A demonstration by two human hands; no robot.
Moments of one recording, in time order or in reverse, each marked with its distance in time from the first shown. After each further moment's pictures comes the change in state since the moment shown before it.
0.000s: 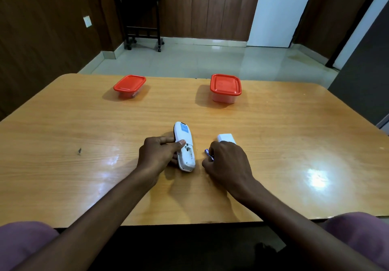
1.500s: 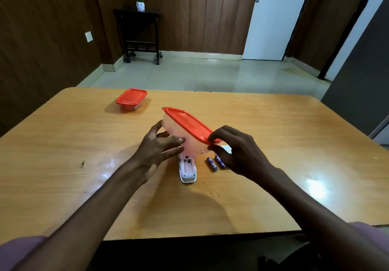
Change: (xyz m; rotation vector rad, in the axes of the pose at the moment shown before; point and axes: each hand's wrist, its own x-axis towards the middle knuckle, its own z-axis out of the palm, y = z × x) left_hand 0.022 0.028 -0.026 -0.428 -0.337 0.044; right_hand 0.030 0.029 -0.044 0.263 0.185 -0.560
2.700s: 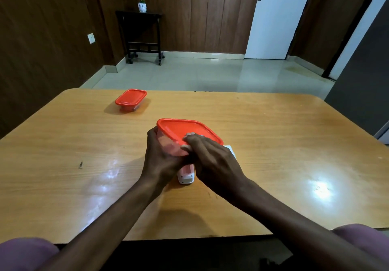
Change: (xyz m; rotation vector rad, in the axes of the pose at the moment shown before) left_hand -0.017 -0.035 0.021 0.401 0.219 0.359; right_hand 0.006 -0.049 0.037 -0.118 0.294 -0.143
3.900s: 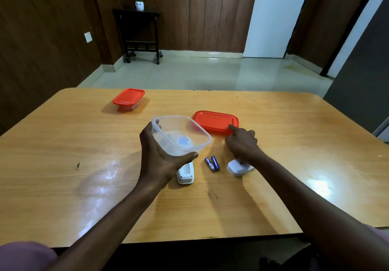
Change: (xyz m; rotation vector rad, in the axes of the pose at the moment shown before) left_hand 0.005 -0.010 -0.002 0.208 0.088 0.188; right_hand 0.003 0.116 0.010 -0.051 -0.656 1.095
